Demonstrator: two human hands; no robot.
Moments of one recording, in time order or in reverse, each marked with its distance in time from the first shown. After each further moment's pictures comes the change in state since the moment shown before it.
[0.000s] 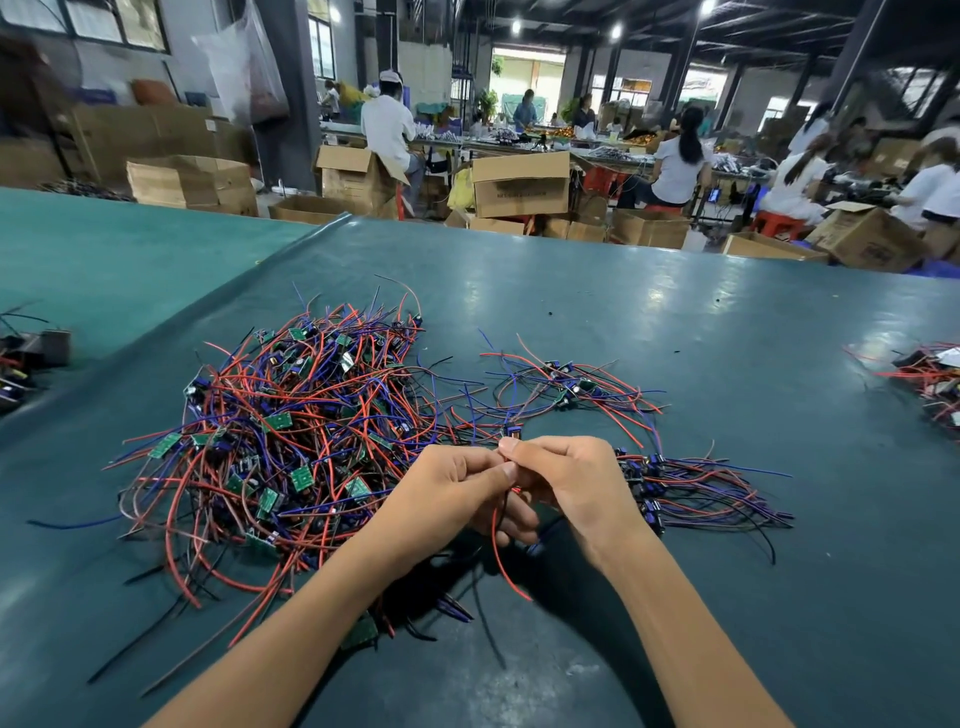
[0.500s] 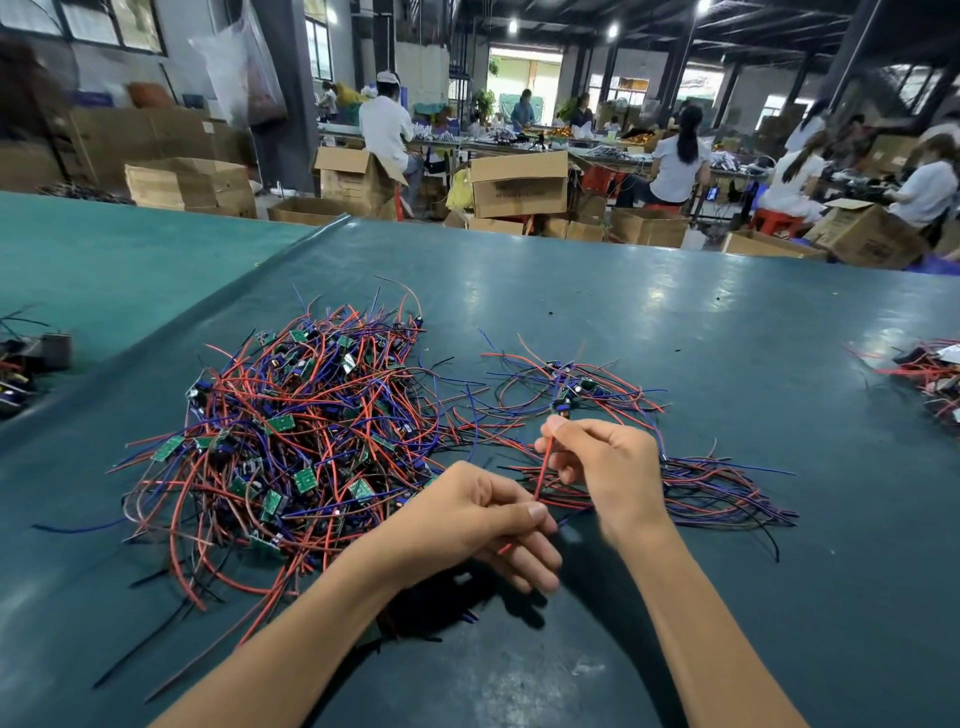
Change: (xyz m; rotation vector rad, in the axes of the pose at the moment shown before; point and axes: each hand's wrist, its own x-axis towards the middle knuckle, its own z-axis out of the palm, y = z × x) left_hand -0.004 0.001 0.008 -0.049 -0.251 -0.137; right_hand 0.012 0.003 -0.020 0.016 0.261 -0.120
